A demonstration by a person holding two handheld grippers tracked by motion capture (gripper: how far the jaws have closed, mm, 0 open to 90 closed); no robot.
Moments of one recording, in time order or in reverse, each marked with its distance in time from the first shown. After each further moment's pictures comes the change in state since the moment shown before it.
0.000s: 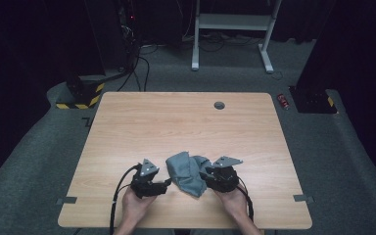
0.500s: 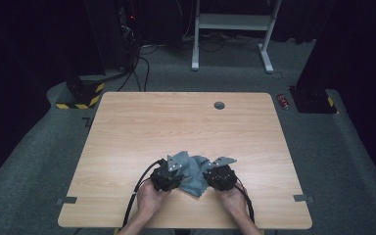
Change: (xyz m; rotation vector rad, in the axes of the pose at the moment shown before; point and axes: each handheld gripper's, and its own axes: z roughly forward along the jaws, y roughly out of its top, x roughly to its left) left arm -0.020 0.024 0.041 0.148 0.045 0.144; right arm -0.010 -0.009 0.026 0.094 -0.066 -0.030
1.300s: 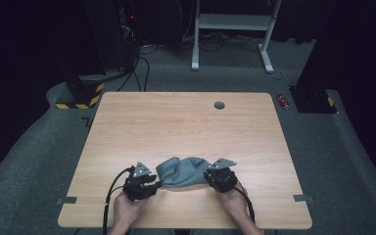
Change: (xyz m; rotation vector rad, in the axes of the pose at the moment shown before) left arm 0.032 -0.048 -0.058 -0.115 -0.071 -0.182; right arm 0.003 -0.005 0.000 -0.028 -0.032 -0.049
